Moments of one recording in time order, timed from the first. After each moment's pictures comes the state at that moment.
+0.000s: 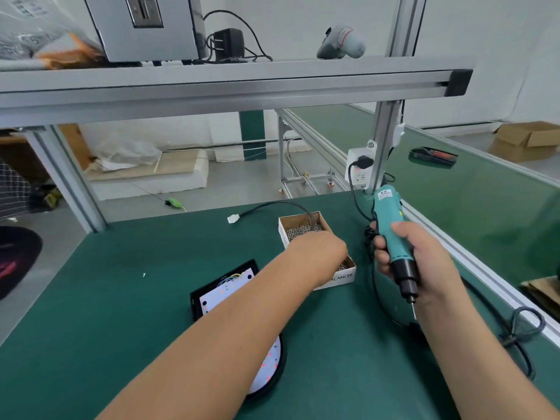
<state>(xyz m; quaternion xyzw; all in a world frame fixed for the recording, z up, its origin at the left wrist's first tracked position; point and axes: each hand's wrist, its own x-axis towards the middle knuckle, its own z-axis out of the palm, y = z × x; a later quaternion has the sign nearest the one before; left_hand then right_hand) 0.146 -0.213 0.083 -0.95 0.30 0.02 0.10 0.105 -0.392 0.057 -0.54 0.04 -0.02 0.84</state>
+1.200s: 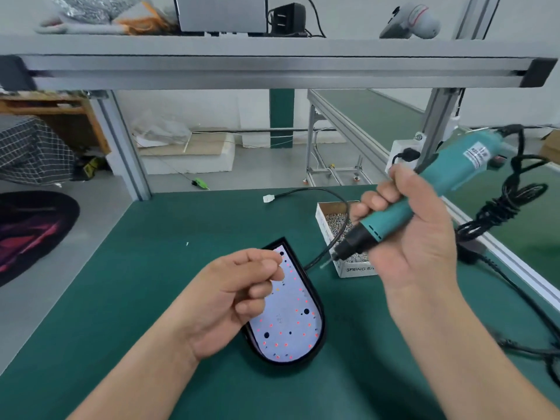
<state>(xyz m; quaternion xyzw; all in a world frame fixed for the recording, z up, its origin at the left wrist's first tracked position) 0.025 -0.028 0.062 -0.52 -0.03 0.16 -0.84 0.079 -0.262 0.114 -0.32 -0.11 -0.06 0.94</state>
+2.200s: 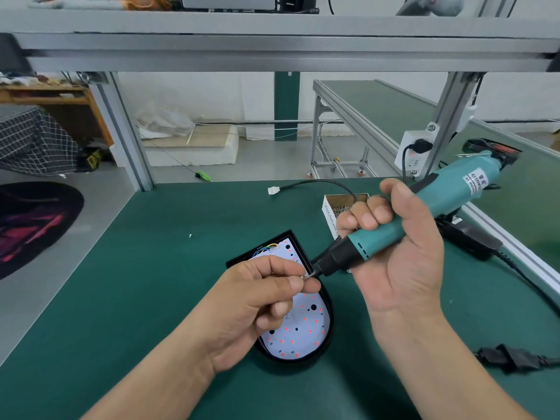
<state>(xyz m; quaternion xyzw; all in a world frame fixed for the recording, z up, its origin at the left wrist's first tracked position) 0.016 -0.043 0.050 -0.55 -0.02 0.19 -0.81 0.066 -0.235 0.084 -0.27 -0.13 -0.05 0.95</state>
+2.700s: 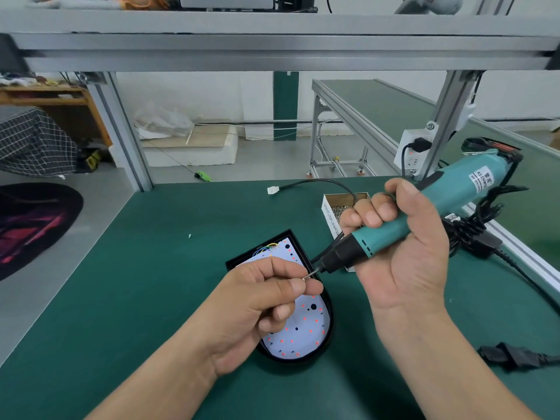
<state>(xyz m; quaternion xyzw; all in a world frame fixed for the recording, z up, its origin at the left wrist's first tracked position) 0.013 -0.047 0.050 -0.57 -0.01 0.18 -0.80 0.069 -0.239 0.084 -0.27 -0.14 -0.05 0.95</state>
